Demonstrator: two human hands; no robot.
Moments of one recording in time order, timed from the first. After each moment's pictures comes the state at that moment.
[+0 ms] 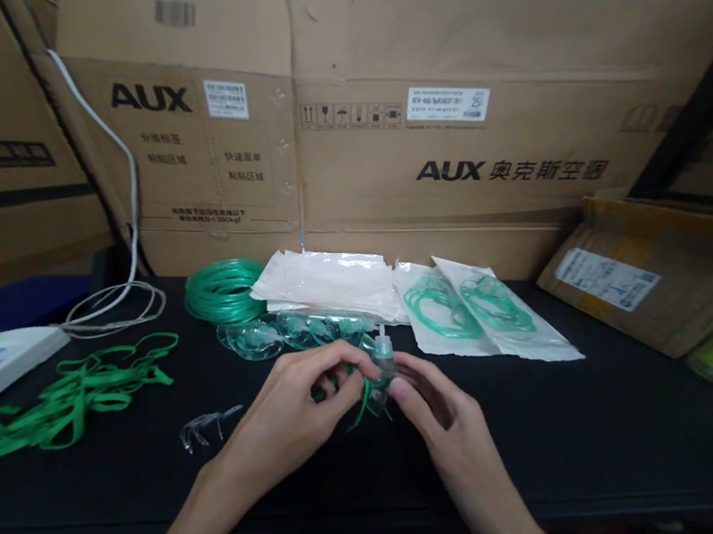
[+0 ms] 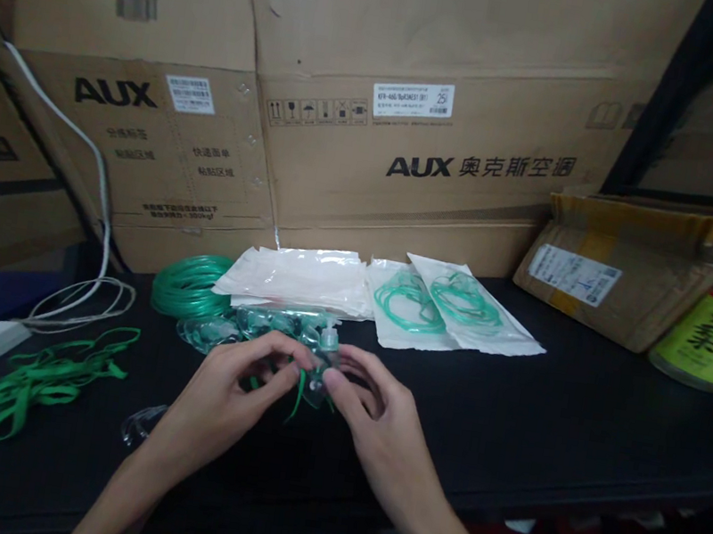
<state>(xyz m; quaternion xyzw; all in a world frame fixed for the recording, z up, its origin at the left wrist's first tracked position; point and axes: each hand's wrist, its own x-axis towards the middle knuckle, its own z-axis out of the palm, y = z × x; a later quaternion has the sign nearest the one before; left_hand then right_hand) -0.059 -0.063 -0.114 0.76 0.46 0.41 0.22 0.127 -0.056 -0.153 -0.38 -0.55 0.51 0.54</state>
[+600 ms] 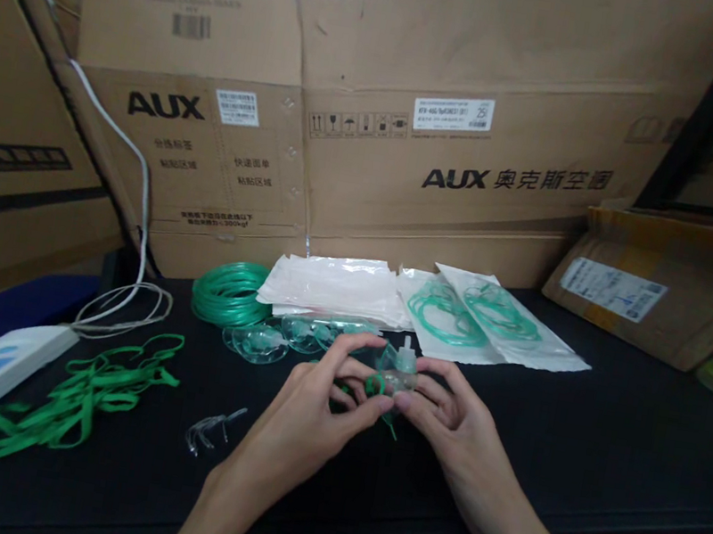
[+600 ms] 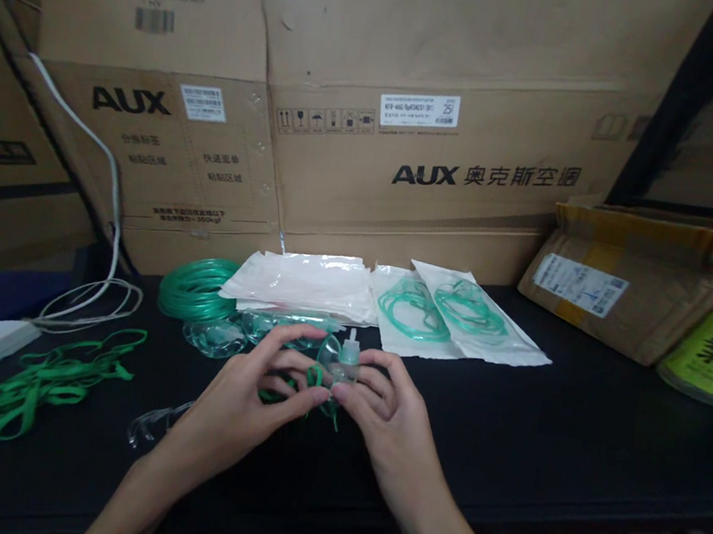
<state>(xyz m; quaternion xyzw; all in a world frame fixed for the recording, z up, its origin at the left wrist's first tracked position) -0.054 -0.063 -0.123 0.72 0.45 0.41 0.33 0.128 -0.055 -0.153 -0.35 -0.49 0.58 0.55</state>
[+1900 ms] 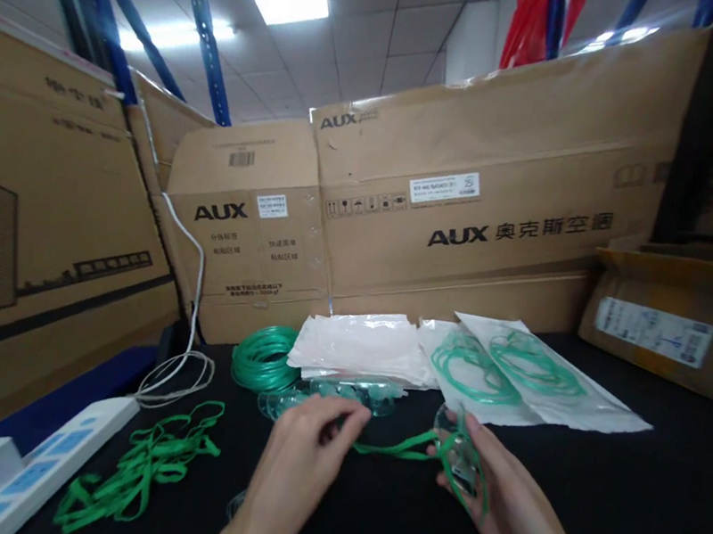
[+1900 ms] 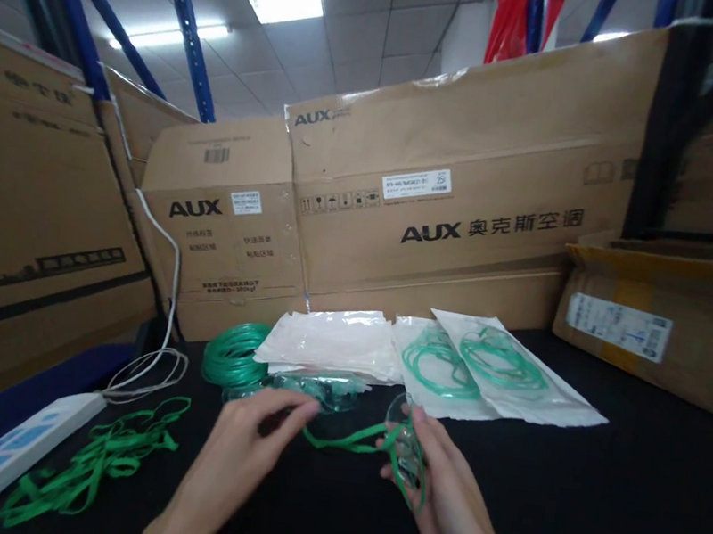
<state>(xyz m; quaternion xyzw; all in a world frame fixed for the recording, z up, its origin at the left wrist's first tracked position) -0.085 -0.063 -0.104 0.73 0.57 0.37 0.05 0.134 -0.032 -0.162 -0.35 -0.26 0.68 0.59</state>
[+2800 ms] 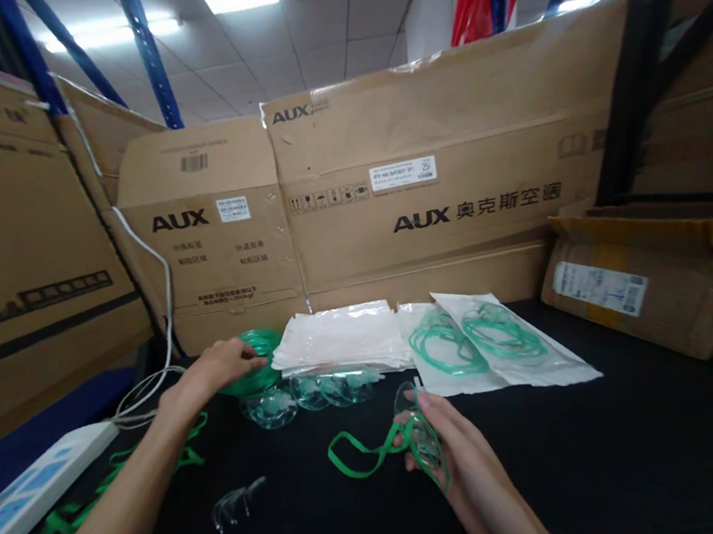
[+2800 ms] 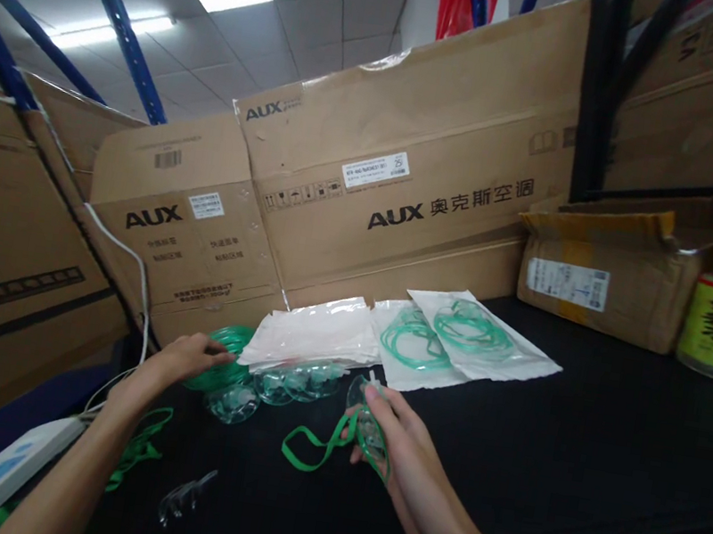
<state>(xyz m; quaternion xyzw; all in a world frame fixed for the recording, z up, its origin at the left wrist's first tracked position) -0.211 0.049 -0.058 0.63 0.78 0.01 0.02 0.128 -0.050 -0.140 -0.34 -0.31 0.68 0.57</state>
